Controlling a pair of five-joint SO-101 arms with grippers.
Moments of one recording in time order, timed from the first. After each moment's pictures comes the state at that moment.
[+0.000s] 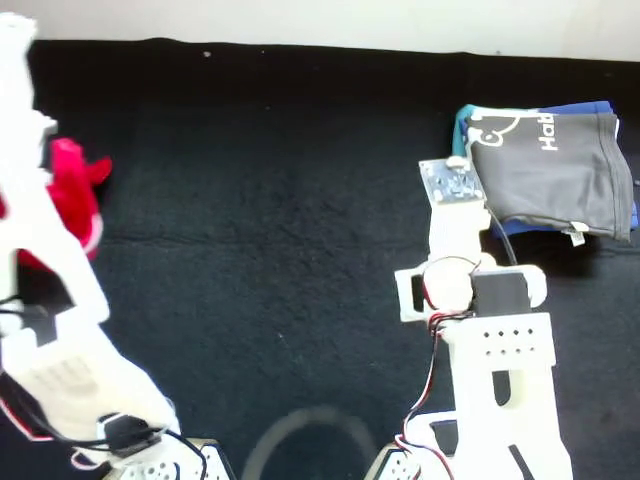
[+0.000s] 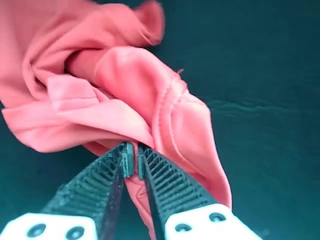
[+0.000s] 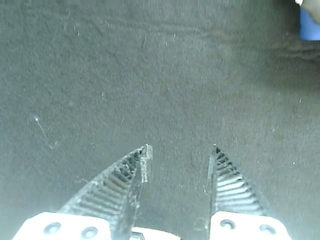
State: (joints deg) left arm -28.2 16.4 -45.8 101.3 -24.6; right arm -11.2 -44.5 34.5 85.1 3.9
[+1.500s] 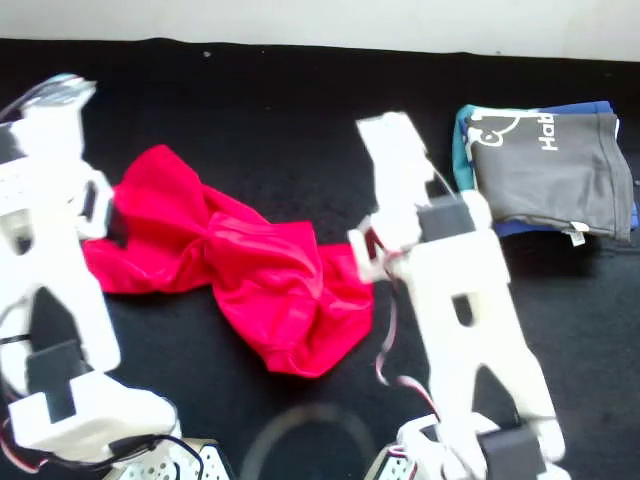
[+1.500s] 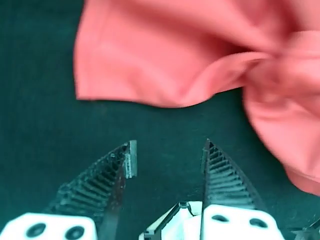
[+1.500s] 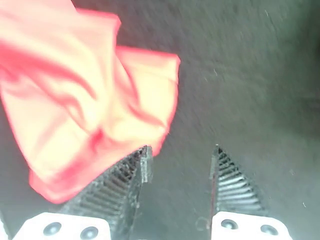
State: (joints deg) left arm -32.7 1.2 -8.7 95.5 -21.1; right arm -23.3 -17.1 10.4 85.9 -0.8
